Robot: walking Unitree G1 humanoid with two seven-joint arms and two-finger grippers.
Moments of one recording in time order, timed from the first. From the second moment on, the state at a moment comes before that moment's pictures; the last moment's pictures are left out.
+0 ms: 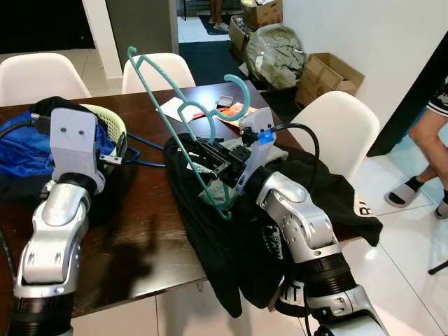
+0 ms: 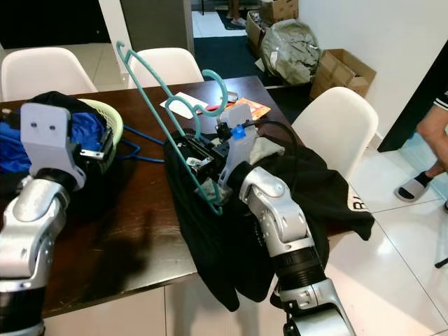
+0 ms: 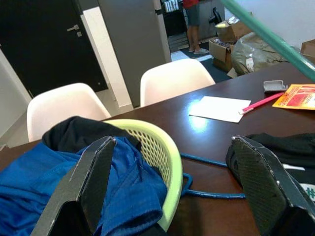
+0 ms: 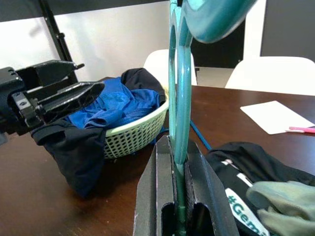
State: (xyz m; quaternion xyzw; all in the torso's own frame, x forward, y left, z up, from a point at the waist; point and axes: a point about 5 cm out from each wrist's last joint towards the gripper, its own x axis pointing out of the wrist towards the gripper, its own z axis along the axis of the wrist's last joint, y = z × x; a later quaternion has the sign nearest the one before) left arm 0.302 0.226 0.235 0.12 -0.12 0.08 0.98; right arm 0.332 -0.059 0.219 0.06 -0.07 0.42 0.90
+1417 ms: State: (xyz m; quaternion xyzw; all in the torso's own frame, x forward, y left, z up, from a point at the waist) left arm 0.343 0.280 0.205 0.30 -0.01 0.04 0.95; right arm 0.328 -0.077 0.221 0.03 -0.05 0.41 0.91
